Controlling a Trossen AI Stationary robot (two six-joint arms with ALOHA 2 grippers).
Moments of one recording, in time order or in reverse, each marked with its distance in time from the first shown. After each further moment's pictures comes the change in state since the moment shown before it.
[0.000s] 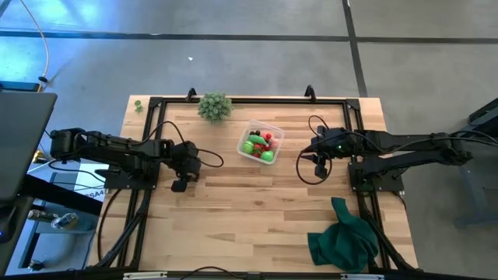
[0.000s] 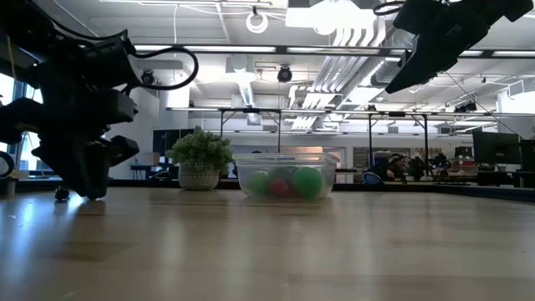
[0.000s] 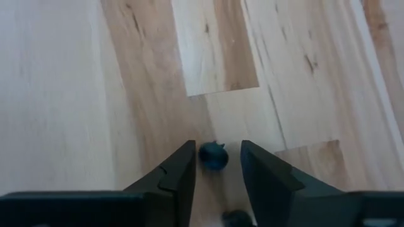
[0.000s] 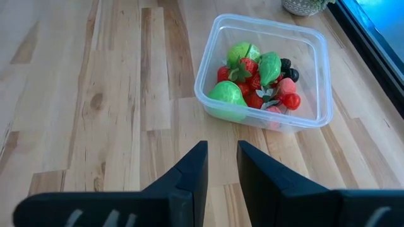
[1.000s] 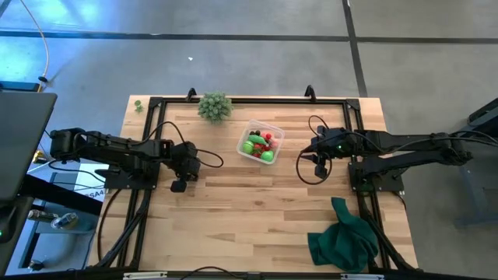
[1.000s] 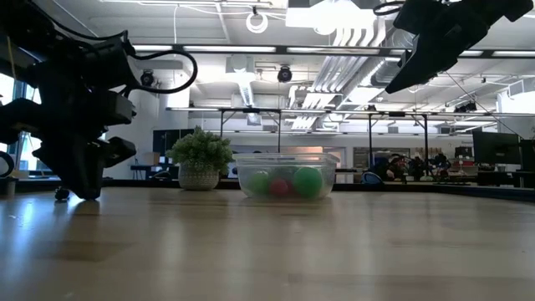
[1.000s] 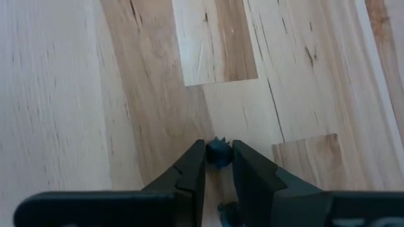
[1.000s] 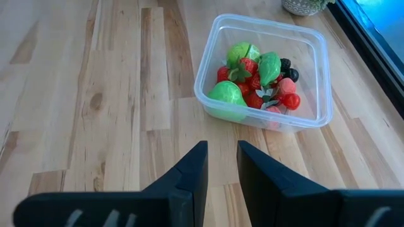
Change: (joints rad) left arm 0.000 -0.001 0.000 -0.029 -0.006 -0.015; right arm 0.000 0.000 0.000 0.000 0.001 0.000
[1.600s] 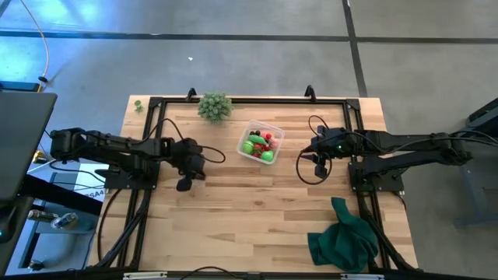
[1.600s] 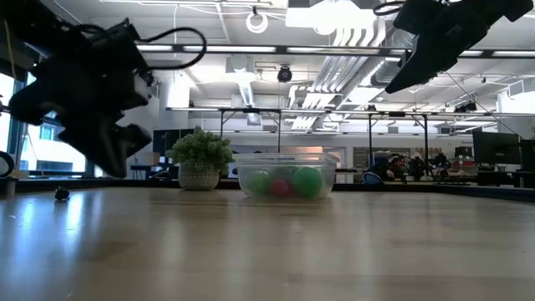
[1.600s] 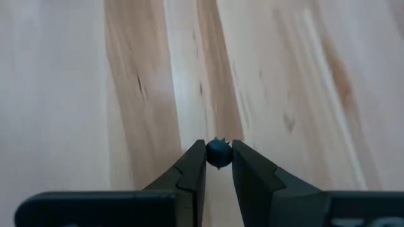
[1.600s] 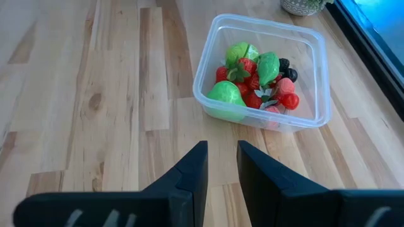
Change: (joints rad) left arm 0.002 0.001 0.023 0.119 0.066 -0.068; right arm 0.000 0.000 0.000 0.000 0.004 0.000
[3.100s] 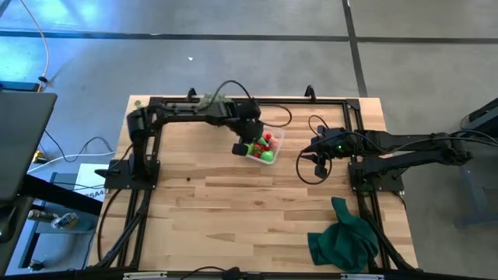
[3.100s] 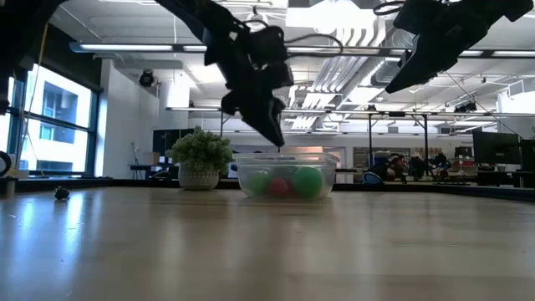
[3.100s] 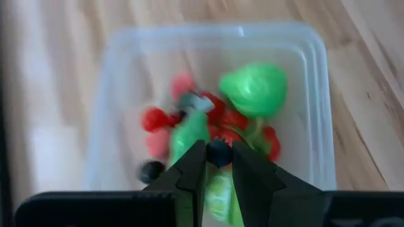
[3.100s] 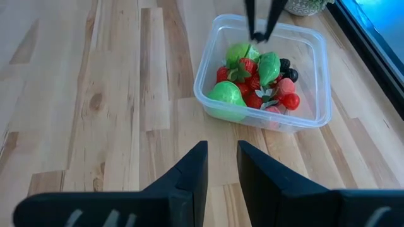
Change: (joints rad) left arm 0.160 0.823 1.152 -0.342 -0.120 0.458; right arm 0.000 0.000 0.000 0.000 -0.005 0.000
